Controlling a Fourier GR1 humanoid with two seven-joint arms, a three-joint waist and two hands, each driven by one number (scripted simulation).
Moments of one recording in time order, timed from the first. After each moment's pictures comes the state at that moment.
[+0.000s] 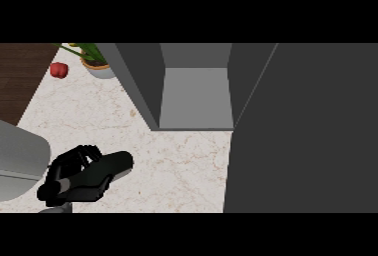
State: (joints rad) left arm -0.02 0.18 0.11 -1.10 0.20 -0.18 -0.68; right arm -0.08 -0.10 0.02 -2.46 -0.16 0.14 0.63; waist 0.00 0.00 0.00
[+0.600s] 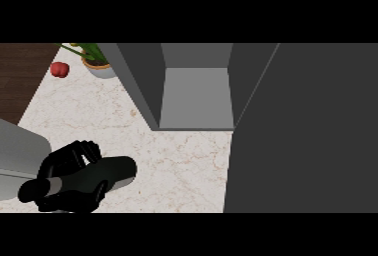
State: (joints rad) left arm 0.08 0.13 0.03 -1.52 0.25 -0.16 -0.47; right arm -0.13 -0.09 0.03 -2.46 -0.16 0.11 0.67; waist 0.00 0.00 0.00
